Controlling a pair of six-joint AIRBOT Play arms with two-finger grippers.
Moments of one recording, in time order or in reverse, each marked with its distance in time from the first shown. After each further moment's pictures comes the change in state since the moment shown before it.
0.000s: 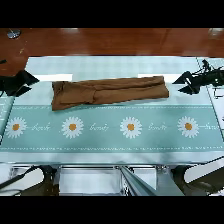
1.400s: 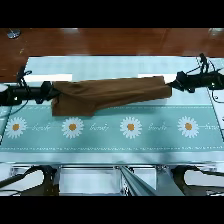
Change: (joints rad) left arm -0.129 -0.132 -0.101 -0.300 0.022 0.092; right arm 0.128 0.341 -0.296 0.075 -0.203 -0.091
